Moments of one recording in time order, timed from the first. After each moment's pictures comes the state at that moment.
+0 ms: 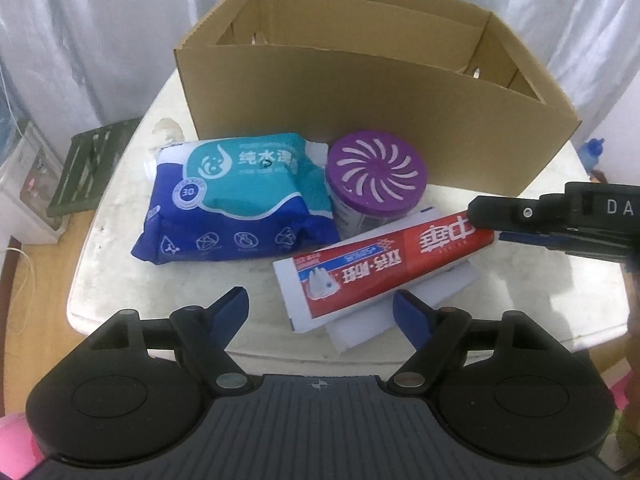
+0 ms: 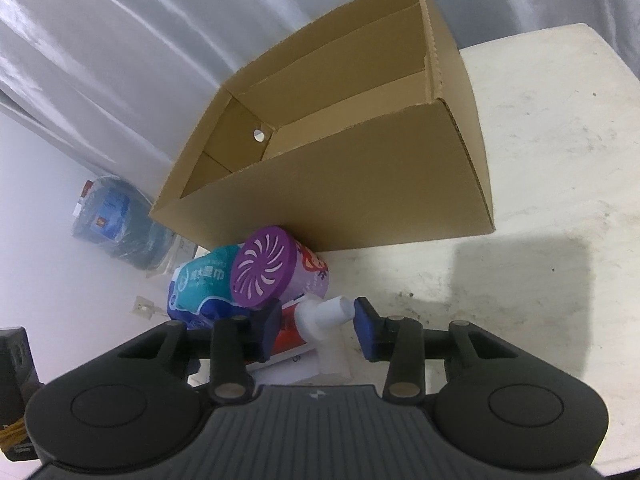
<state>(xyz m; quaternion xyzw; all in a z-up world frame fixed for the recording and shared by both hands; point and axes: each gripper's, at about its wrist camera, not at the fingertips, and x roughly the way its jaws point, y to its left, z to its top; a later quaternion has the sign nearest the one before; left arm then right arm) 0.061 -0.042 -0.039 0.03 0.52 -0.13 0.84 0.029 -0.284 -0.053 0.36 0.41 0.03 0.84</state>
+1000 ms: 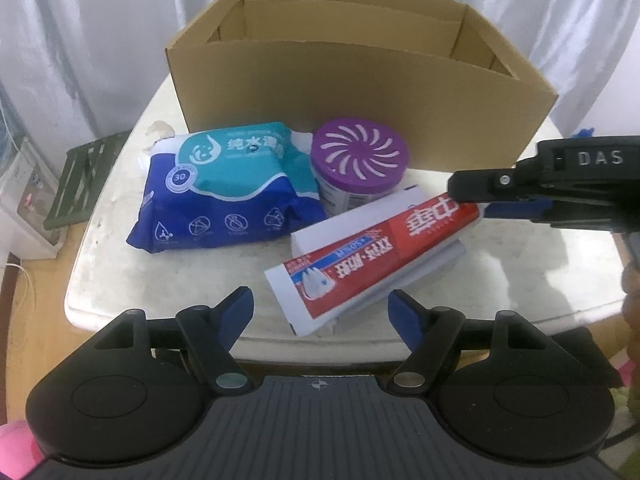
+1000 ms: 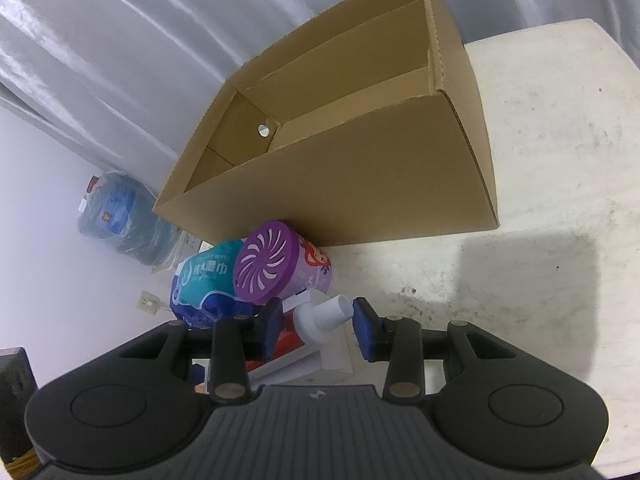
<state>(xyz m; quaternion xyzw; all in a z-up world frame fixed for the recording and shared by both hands) 0.040 -0.041 -0.051 0.05 0.50 -0.15 0.85 0.025 -0.289 -0.053 0.36 0.41 0.04 0.84</state>
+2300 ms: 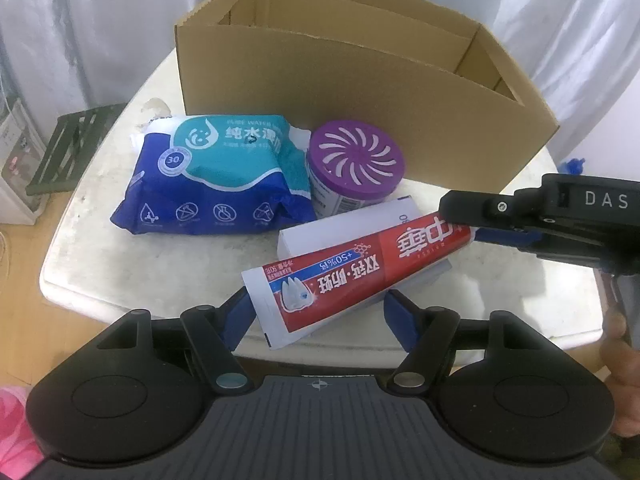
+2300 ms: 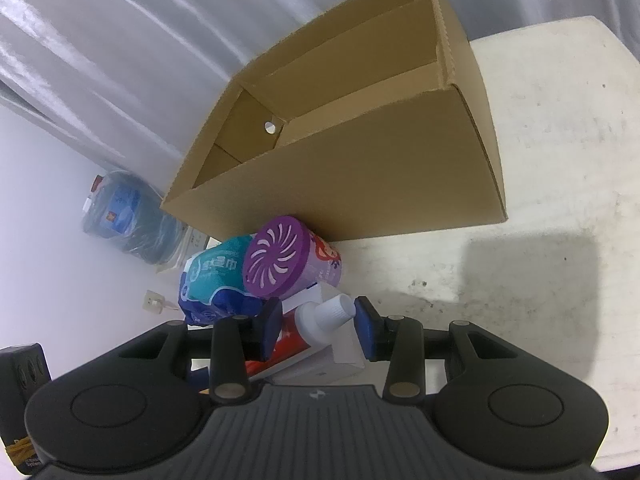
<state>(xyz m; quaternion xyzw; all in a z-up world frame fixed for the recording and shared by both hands) 0.030 -0.024 -0.057 -0.02 0.51 -0.16 0.85 0.022 -0.283 -0.049 0.36 0.41 0.04 0.84</state>
